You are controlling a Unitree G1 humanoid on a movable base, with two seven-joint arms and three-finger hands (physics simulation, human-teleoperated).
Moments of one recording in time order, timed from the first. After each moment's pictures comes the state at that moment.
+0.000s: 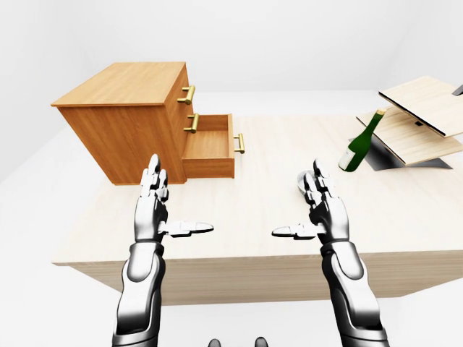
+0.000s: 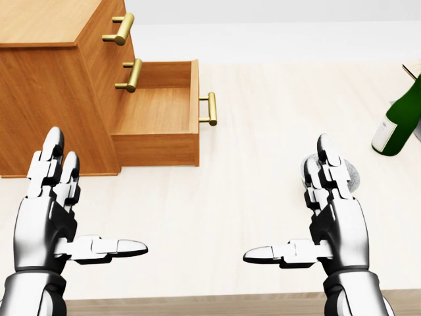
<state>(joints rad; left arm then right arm) -0.01 0.04 0.08 -0.29 -0.03 0.09 -0.04 0.03 -0.02 -0.06 -0.28 0.08 0.09 0.06</state>
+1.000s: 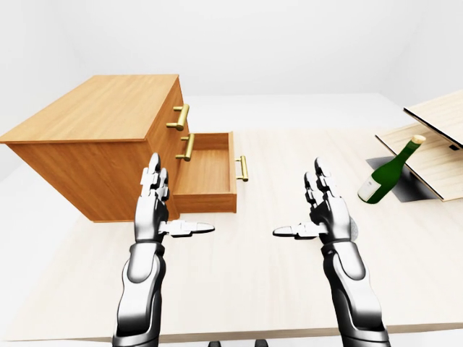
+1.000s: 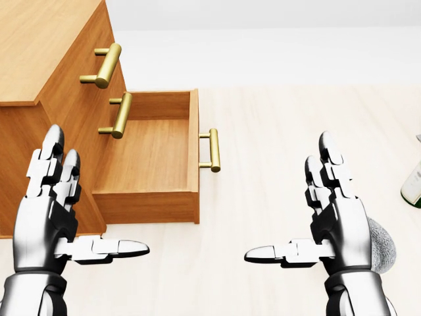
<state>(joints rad) 0.00 0.03 0.08 -0.31 -0.03 0.09 -0.04 0.04 -0.02 -0.06 -0.30 0.10 0.09 0.07</state>
